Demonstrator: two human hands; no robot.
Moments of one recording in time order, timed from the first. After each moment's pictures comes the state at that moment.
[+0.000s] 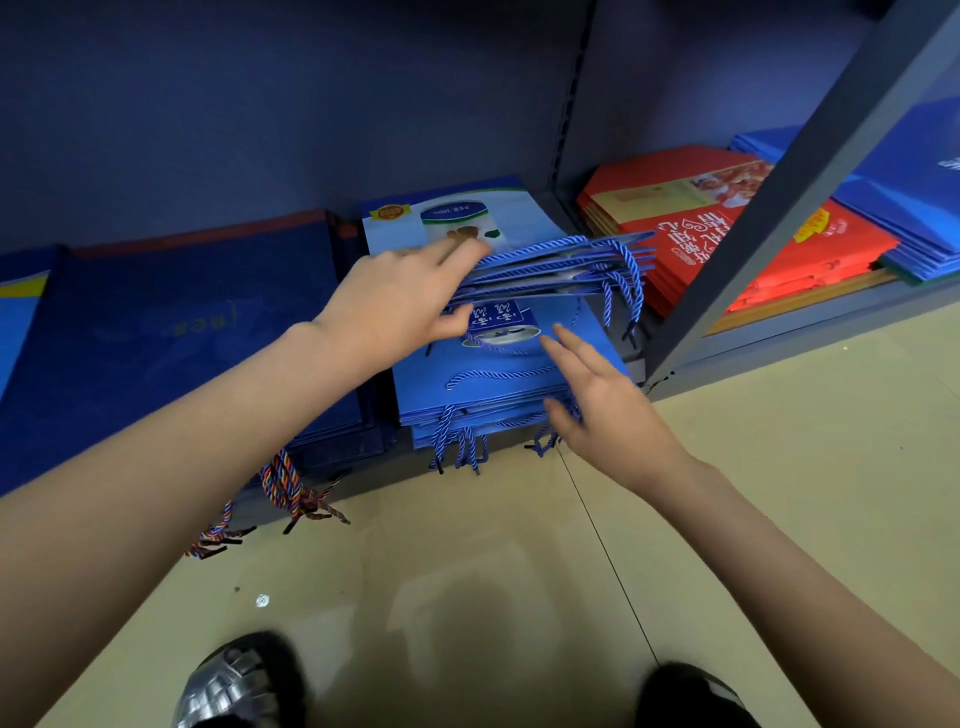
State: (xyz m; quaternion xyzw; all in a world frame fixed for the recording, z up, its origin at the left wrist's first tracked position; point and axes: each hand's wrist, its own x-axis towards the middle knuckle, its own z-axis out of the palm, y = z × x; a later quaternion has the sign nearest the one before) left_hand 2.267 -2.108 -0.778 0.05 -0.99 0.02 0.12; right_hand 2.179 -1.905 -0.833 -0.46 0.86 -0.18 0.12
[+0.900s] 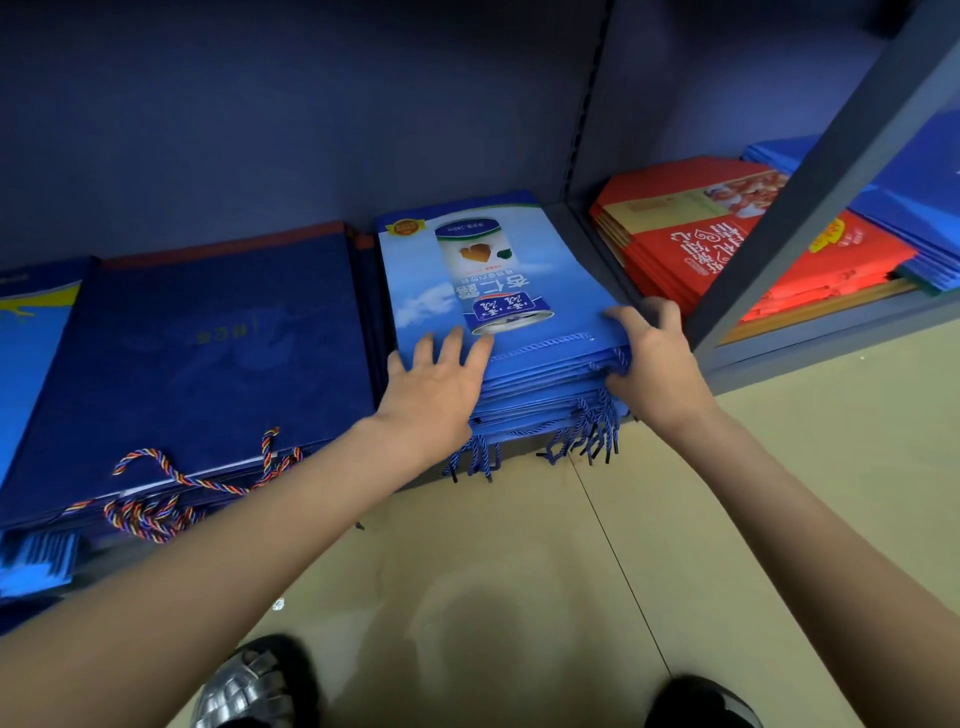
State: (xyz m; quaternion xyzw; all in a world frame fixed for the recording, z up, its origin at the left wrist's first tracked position) left_hand 2.283 -2.064 -0.819 0.22 -0.96 -0.03 -0.15; right_hand 2.133 -1.917 -0.827 -0.32 0.92 -0.20 0.09
